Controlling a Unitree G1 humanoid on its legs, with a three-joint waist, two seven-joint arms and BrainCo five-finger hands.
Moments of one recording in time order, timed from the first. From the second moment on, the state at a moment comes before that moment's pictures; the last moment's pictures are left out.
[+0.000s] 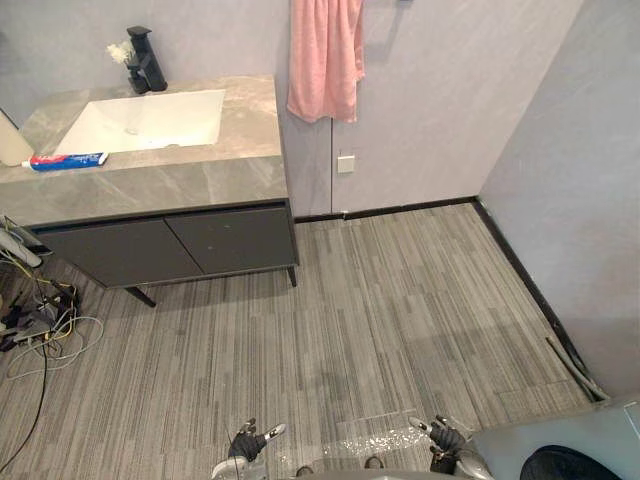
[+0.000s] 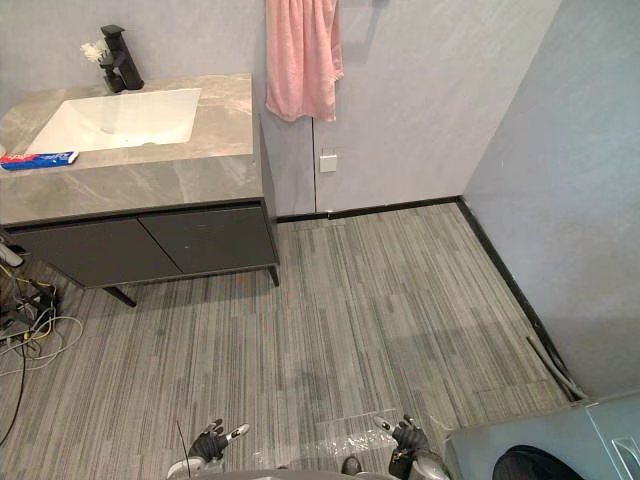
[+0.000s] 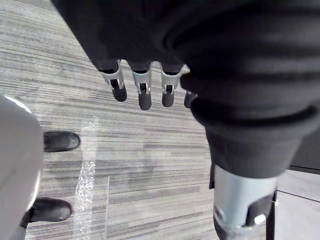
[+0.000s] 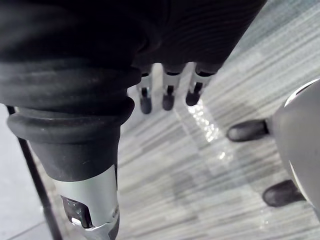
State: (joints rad) left arm 0.06 0.05 0.04 1.05 -0.15 -0.14 0.02; right arm 0.01 -0.04 -0.17 1.07 0.23 -0.07 -0.01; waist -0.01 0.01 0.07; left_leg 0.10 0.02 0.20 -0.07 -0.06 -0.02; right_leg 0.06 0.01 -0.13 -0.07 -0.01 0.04
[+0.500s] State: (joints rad) left arm 0.08 0.05 0.04 1.05 -0.18 -0.14 0.02; right arm 0.03 -0.02 -0.19 1.07 0.23 -0.07 -0.01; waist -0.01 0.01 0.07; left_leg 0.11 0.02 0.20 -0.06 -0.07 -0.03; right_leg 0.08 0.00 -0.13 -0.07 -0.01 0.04
